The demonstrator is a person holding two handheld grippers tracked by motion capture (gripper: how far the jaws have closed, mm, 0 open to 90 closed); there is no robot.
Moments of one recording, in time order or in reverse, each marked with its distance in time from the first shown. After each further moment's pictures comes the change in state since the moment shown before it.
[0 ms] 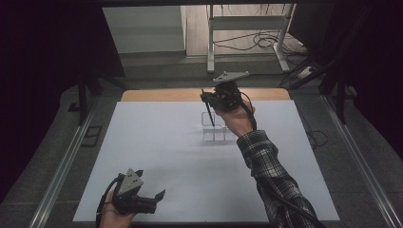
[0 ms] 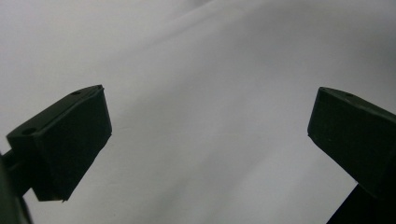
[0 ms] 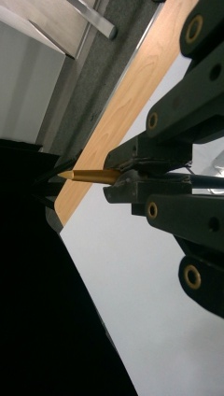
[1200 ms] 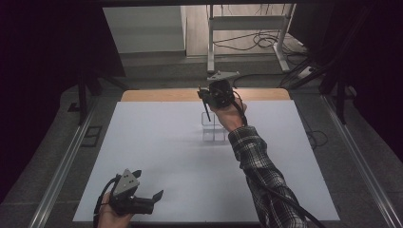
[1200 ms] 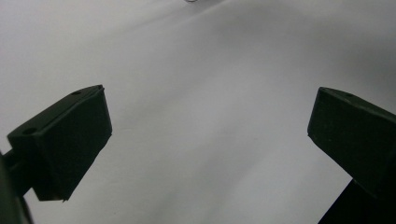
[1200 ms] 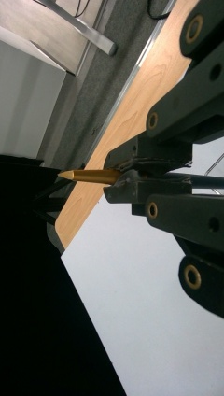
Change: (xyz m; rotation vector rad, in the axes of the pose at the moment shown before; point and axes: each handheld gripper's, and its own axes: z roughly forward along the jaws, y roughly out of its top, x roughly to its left) left arm 0.003 -0.002 -0.006 -0.025 -0.017 -0.013; right arm -0.015 -0.007 0.041 -0.006 -0.062 0.000
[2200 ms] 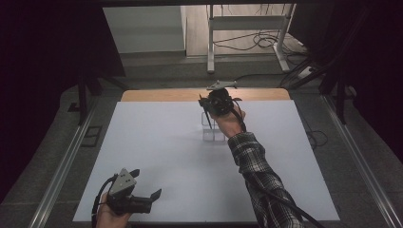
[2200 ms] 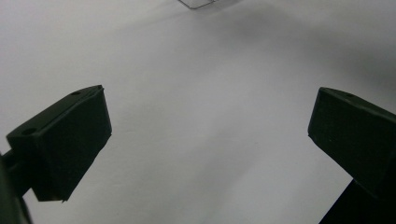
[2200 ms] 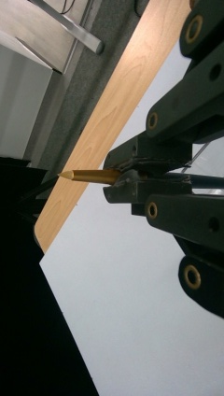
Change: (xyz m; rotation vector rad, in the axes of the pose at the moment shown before) left arm 0.005 -0.001 -0.004 -0.029 -0.008 -0.023; right arm -0.002 -0.030 0.017 0.044 -0.006 0.004
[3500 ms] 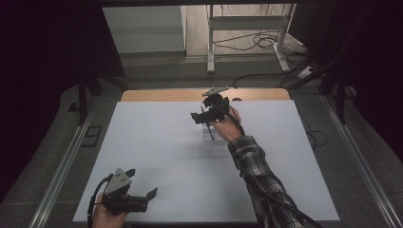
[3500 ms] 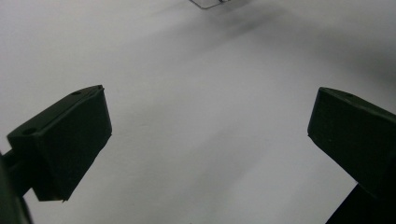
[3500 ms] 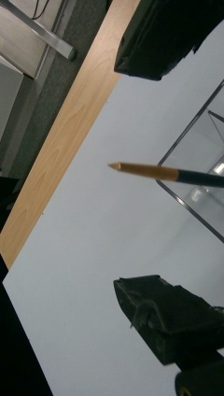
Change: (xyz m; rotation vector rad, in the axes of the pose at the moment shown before) left arm 0.008 -0.003 -0.006 -0.004 0.023 -0.016; right arm 0.006 -0.017 0.024 0.106 -0.047 0.012
